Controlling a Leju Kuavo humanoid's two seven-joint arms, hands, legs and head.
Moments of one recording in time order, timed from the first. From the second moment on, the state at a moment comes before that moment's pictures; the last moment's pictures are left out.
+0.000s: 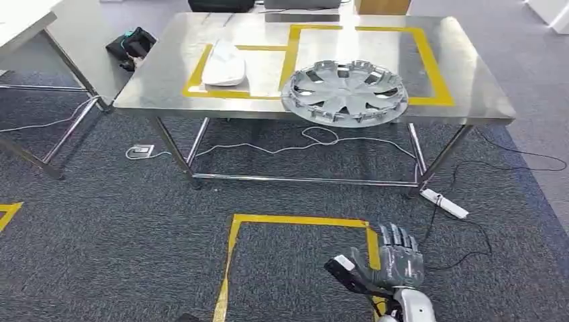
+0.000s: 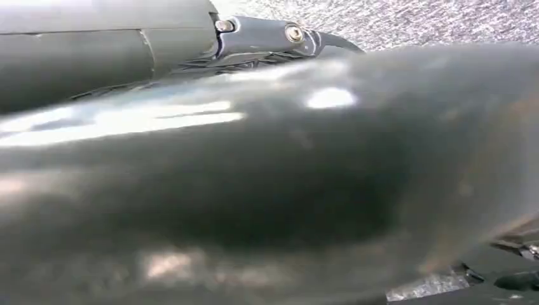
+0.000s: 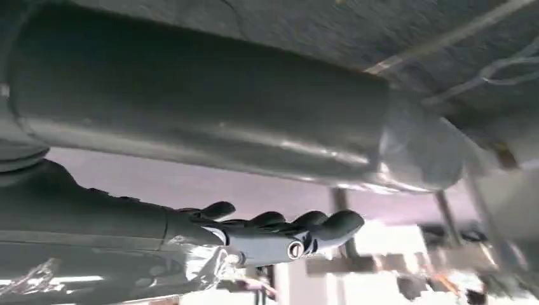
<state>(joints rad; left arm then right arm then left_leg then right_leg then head) -0.04 -0.22 0.80 -0.20 -1.12 0.32 0.10 -0.01 0.13 0.16 -0.82 1.33 -0.70 -0.05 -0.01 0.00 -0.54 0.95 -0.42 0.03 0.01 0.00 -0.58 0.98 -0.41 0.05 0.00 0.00</state>
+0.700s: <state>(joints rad) -0.05 -0.25 0.82 -0.20 -1.12 0.33 0.14 0.02 0.17 -0.26 -0.27 1.43 -0.67 0.16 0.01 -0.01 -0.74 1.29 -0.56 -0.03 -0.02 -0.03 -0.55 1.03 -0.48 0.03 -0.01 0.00</state>
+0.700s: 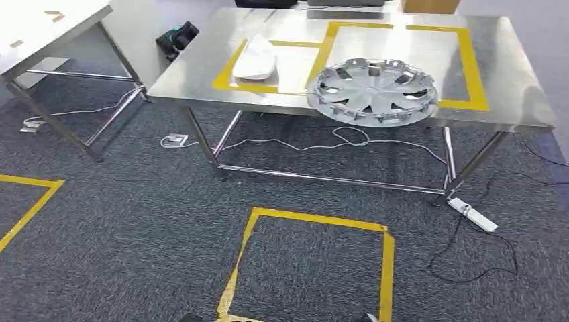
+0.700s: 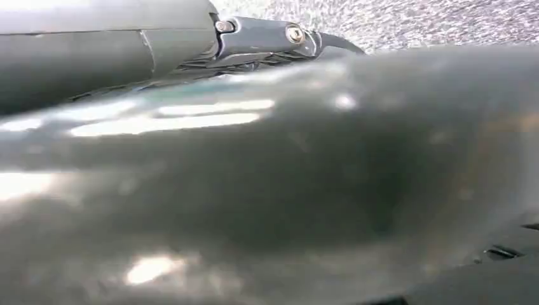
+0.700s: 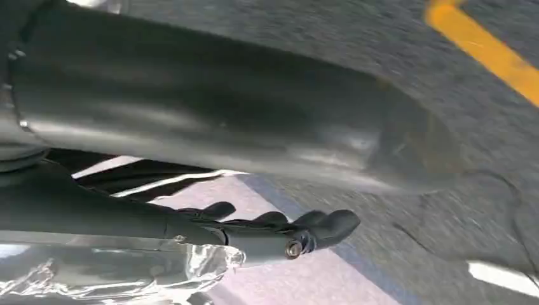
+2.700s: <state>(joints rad) -0.05 -0.26 0.87 -0.20 -1.09 0.33 0.14 0.02 0.19 -0.31 -0.21 1.43 -0.70 0.17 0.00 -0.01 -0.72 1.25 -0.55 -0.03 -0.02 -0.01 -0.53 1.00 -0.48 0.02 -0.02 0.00</state>
